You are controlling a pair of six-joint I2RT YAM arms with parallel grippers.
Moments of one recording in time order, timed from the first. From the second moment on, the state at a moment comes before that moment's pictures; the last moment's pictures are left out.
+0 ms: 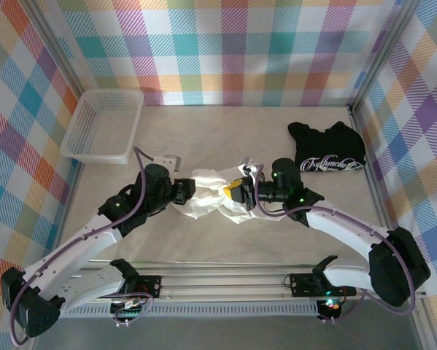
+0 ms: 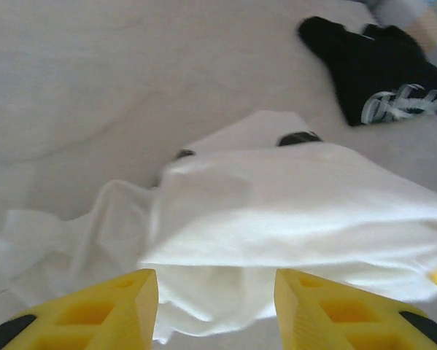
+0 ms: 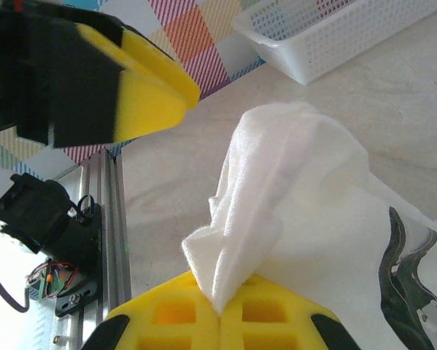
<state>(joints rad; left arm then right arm) -0.70 0.96 0.85 -0.47 -0.09 -0.46 0.62 1.22 0.68 0.20 -0.70 0.17</state>
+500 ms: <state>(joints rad) -0.74 1.24 0.91 -0.35 0.03 -0.36 0.61 1.22 0.69 0.18 -0.69 0.21</state>
